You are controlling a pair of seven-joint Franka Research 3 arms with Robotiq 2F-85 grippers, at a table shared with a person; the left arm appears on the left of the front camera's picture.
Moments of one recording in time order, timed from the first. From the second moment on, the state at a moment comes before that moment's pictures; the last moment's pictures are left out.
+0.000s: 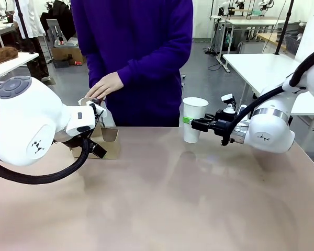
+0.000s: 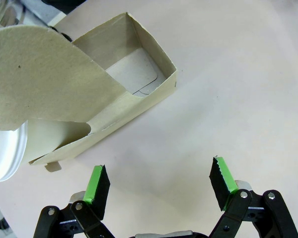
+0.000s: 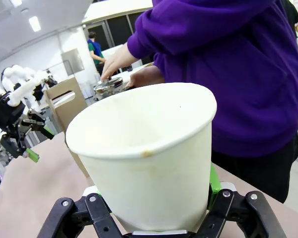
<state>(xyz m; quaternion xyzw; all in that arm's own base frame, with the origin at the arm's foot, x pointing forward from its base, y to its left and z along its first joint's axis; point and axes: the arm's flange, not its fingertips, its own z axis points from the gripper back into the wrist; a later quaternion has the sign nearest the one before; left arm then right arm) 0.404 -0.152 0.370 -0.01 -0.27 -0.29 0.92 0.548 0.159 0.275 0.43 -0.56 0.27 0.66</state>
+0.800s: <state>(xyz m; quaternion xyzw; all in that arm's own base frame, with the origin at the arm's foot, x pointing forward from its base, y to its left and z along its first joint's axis) 0.404 -0.152 0.370 -0.01 -0.27 -0.29 0.92 0.548 0.159 0.275 0.43 -0.56 0.27 0.66</state>
